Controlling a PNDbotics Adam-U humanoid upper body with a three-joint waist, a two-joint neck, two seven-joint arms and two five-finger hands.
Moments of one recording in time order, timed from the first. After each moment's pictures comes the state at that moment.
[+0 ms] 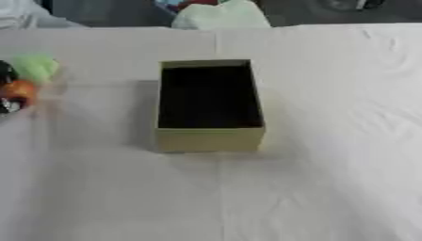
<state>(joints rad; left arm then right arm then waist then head) -0.66 0.86 -0.16 -1.21 -0.73 0.05 -0.43 -0.28 -0.73 -0.12 -1.98 0.15 -0.18 -0.74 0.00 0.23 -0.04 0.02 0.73</state>
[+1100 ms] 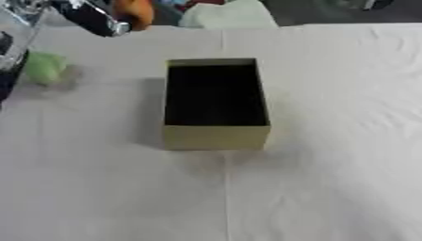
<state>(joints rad) -1.02 0.59 -0.32 -1.41 -0.74 -0.03 -0.56 -0.30 -0.73 -0.10 -1.98 0.14 -0.18 -0.73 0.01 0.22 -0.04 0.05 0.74</state>
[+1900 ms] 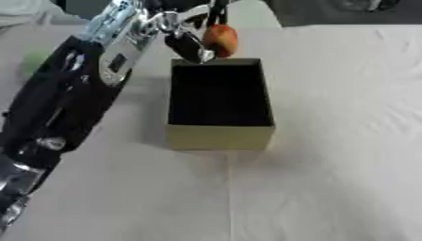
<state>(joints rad) -1.07 0.32 -0.40 -1.28 -0.94 -0.06 -0.52 -0.33 -0.71 -0.09 -1.98 0.12 -0.18 -0.71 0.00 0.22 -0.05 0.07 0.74</state>
